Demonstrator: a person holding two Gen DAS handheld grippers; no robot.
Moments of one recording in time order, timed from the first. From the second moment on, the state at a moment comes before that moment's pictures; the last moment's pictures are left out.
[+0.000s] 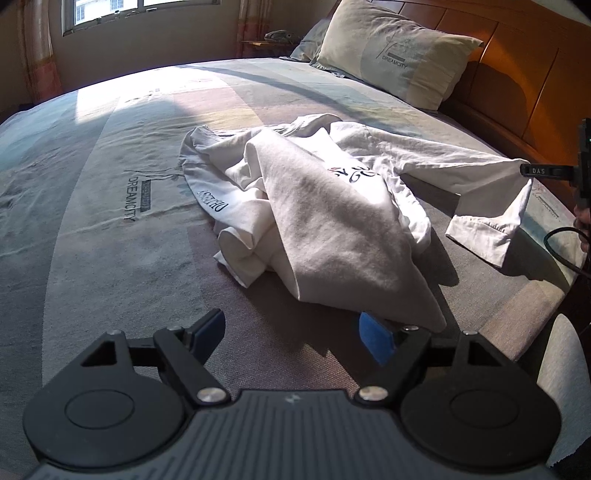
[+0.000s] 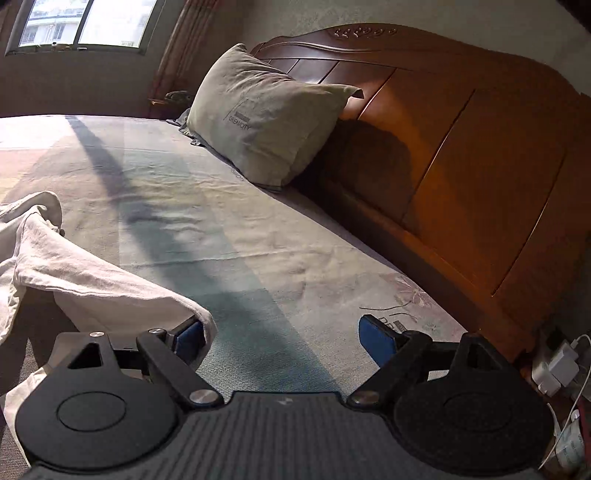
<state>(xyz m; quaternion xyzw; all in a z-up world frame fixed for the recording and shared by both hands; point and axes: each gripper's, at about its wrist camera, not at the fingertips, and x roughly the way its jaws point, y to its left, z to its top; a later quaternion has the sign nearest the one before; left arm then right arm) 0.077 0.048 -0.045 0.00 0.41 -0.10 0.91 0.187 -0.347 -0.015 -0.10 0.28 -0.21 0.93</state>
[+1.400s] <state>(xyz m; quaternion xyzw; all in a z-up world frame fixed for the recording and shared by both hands) 0.090 -0.040 -0.005 0.10 0.40 -0.32 0.85 0.247 -0.384 0.019 -0.33 0.20 -0.25 0.89</state>
